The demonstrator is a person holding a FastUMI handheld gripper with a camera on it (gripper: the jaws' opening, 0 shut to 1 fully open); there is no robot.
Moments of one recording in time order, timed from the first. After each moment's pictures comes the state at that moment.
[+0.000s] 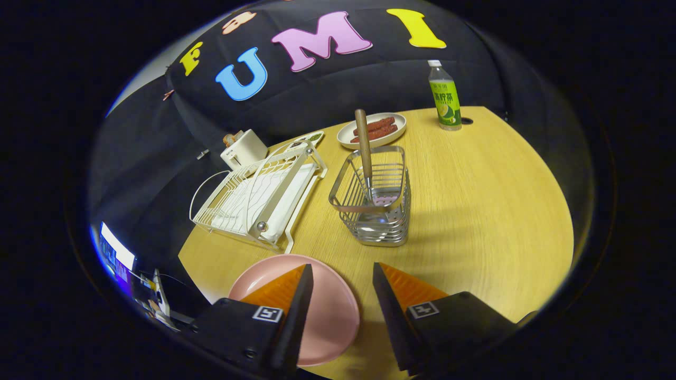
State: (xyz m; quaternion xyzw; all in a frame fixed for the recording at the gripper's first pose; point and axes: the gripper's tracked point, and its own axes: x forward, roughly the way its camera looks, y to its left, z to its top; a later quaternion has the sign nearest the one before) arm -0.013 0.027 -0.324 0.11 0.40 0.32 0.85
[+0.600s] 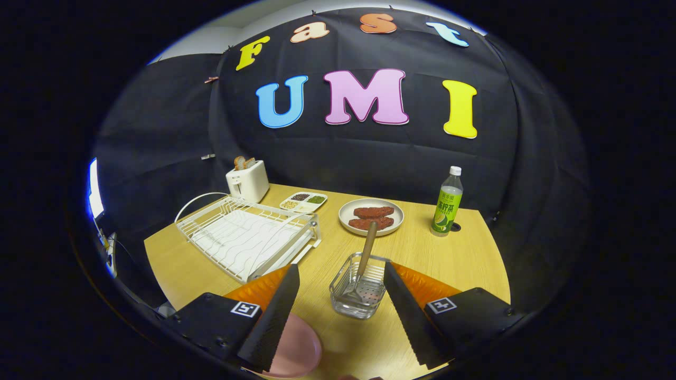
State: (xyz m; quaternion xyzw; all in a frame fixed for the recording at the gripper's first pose) arm 0.068 0.038 -0.234 0.01 0.22 0.30 0.93
